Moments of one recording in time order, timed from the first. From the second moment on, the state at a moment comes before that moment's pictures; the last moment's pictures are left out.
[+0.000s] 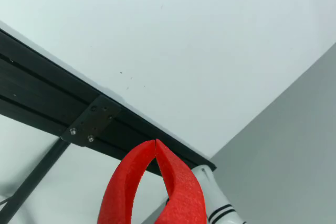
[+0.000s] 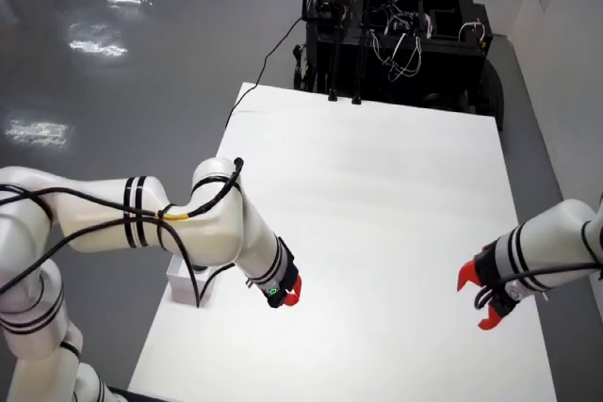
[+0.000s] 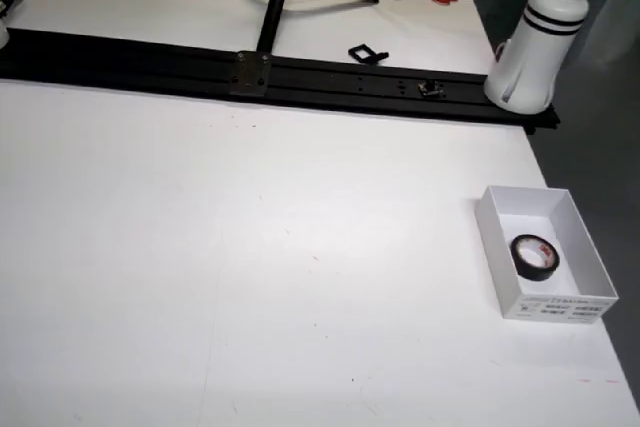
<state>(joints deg) -71.4 16.9 76.0 7.7 64.1 -30.5</state>
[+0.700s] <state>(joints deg) -65.9 14.9 76.0 4.6 63.0 -22.0</state>
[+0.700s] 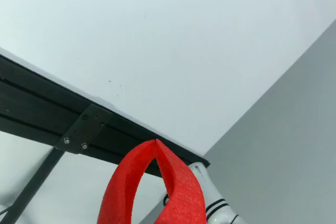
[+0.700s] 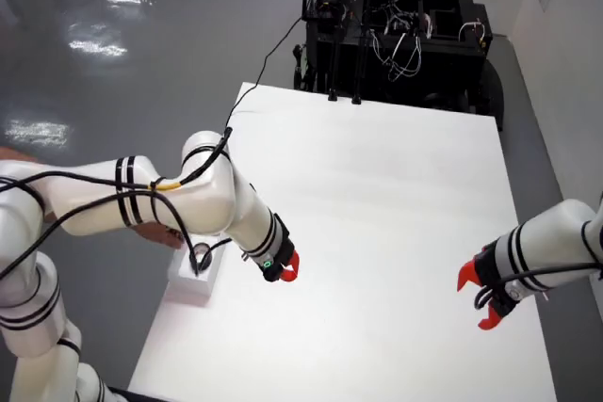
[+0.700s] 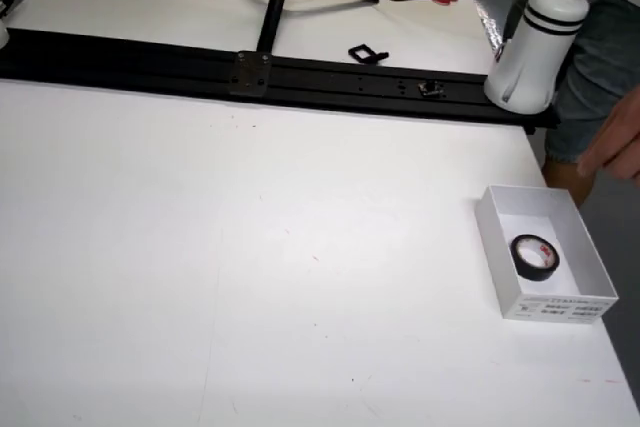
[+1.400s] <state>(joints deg) -66.3 14.6 76.0 4.2 61.8 -18.9</state>
